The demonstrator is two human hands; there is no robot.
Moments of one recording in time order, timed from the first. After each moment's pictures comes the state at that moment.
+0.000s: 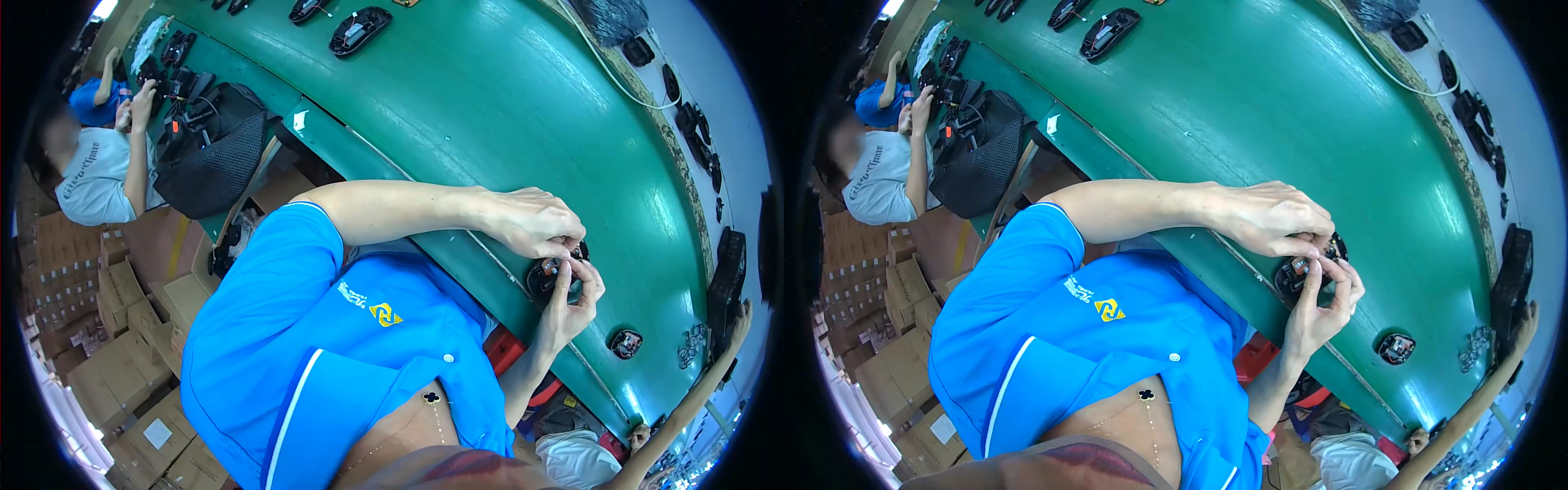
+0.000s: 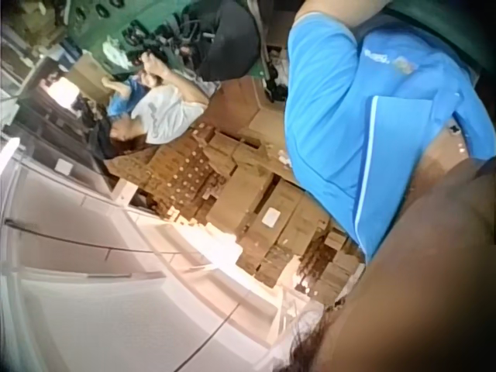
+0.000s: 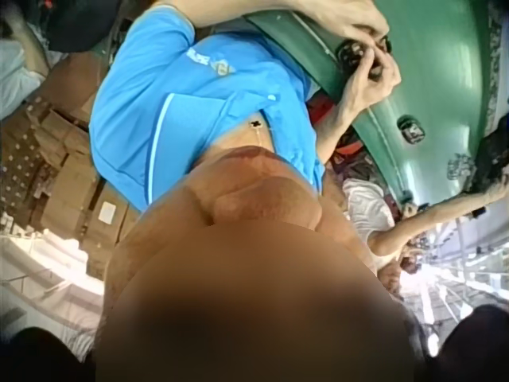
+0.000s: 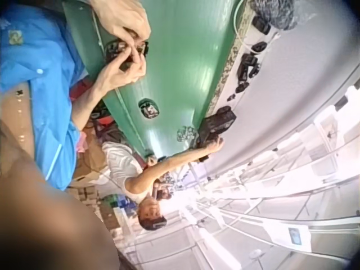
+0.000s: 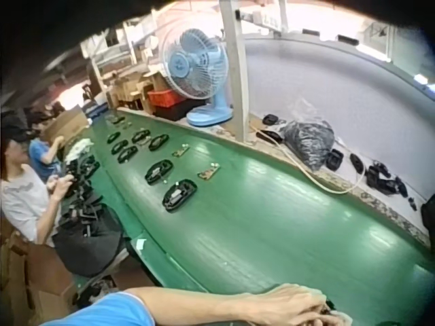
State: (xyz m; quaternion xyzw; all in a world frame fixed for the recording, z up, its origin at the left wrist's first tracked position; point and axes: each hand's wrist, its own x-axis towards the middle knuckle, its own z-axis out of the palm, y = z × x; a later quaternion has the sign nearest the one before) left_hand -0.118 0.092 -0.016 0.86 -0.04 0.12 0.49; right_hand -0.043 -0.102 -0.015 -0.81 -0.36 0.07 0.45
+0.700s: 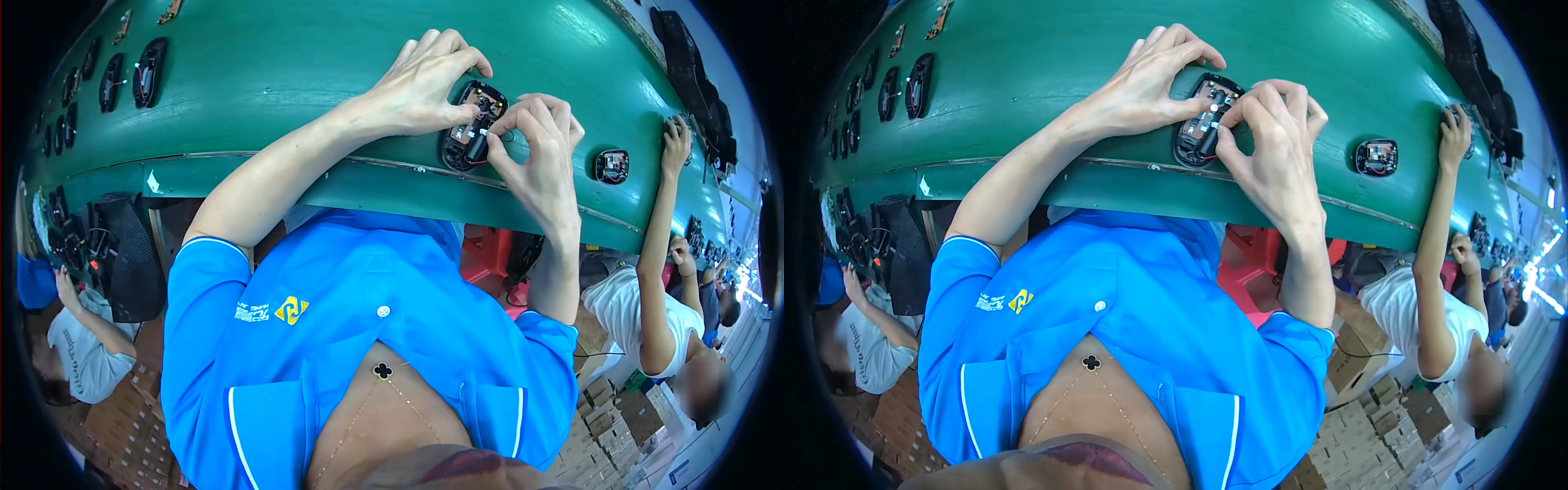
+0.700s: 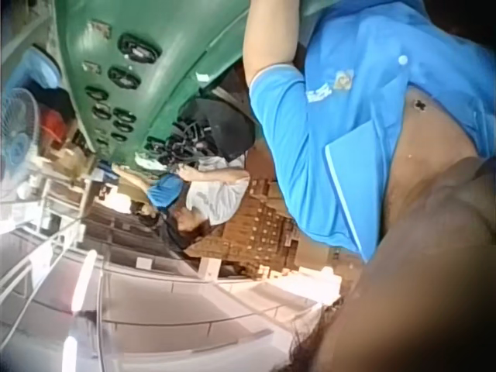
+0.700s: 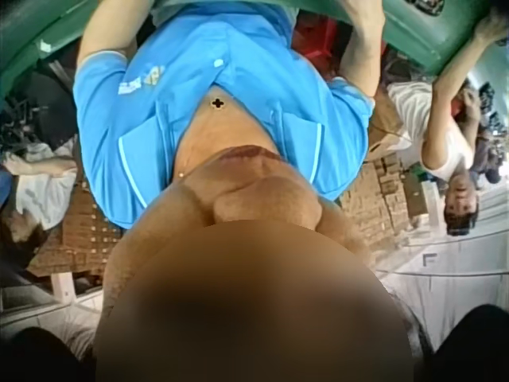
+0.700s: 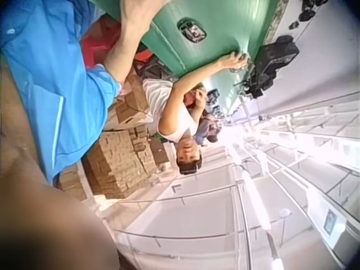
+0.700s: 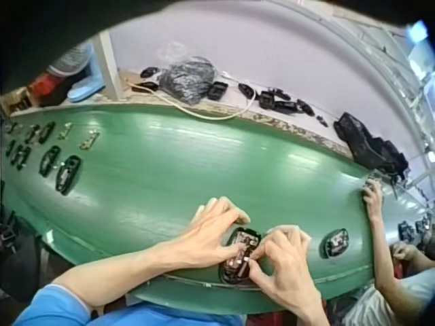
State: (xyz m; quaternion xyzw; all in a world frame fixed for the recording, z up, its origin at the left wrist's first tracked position) left_hand -0.092 0.083 -0.037 0.91 0.03 0.11 0.41; right_hand -0.013 -0.110 0.024 -0.82 -0.52 0.04 0.24
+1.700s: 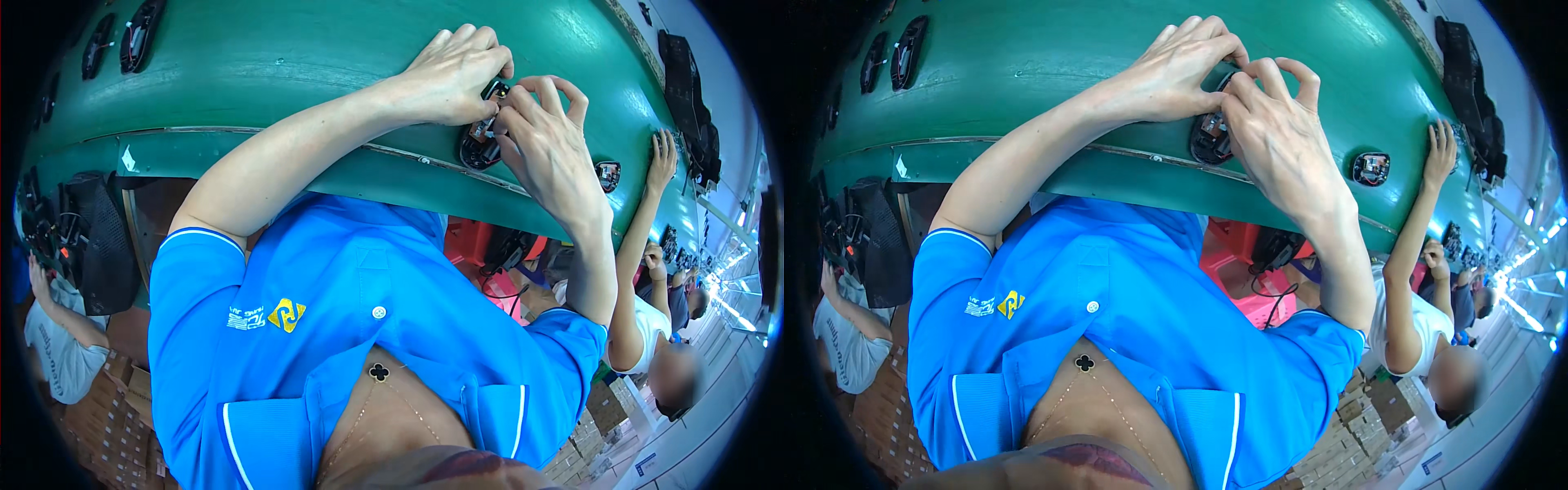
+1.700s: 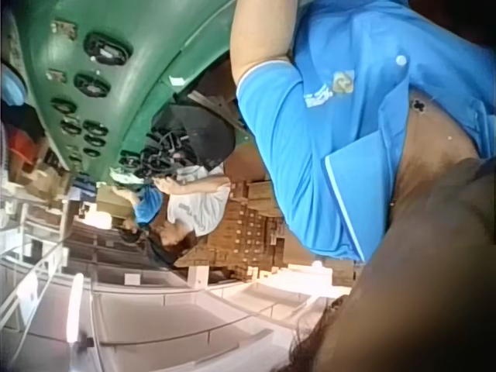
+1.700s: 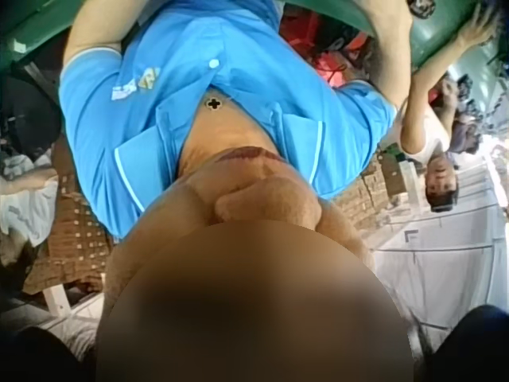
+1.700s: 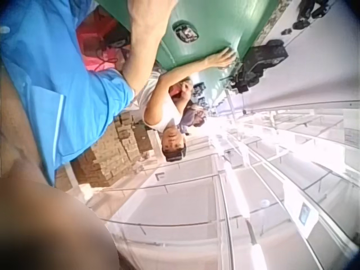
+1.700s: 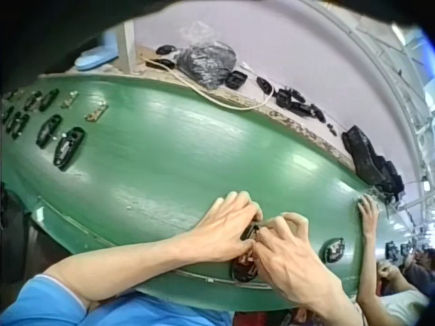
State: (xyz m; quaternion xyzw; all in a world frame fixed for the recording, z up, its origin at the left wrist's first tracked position) left_hand -0.084 0.077 -0.051 0.90 0.03 0.15 0.41; right_hand -0.003 -0.074 0.055 -0.70 -0.71 0.02 -0.01
